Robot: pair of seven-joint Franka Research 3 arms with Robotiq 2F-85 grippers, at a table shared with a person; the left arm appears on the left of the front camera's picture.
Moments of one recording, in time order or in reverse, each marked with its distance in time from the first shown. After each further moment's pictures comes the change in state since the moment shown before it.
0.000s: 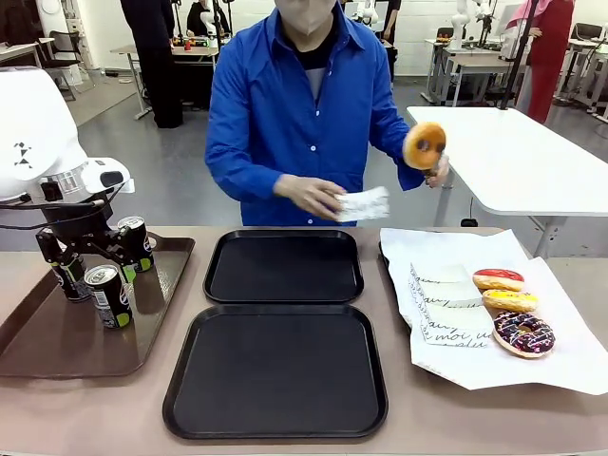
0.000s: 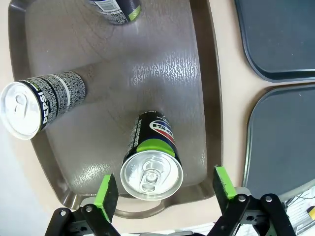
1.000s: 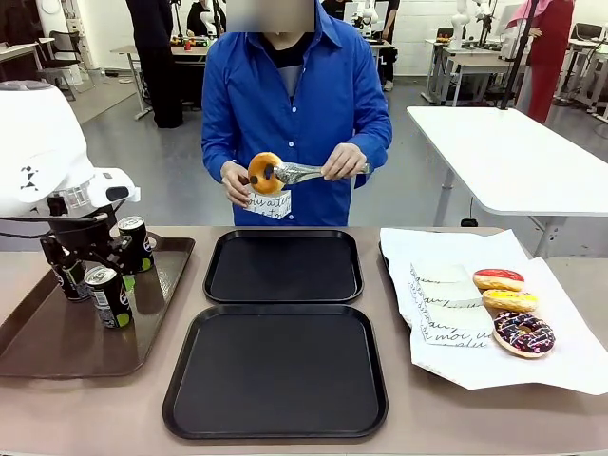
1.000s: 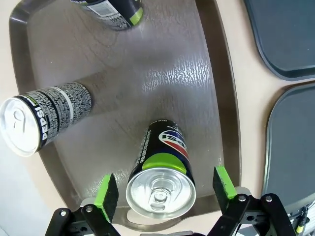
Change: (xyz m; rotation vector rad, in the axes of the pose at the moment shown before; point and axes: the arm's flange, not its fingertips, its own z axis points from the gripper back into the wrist) left arm -0.002 -0.003 -0.021 0.073 -0.032 -0.075; right arm 0.000 0.000 0.000 0.000 0.000 0.000
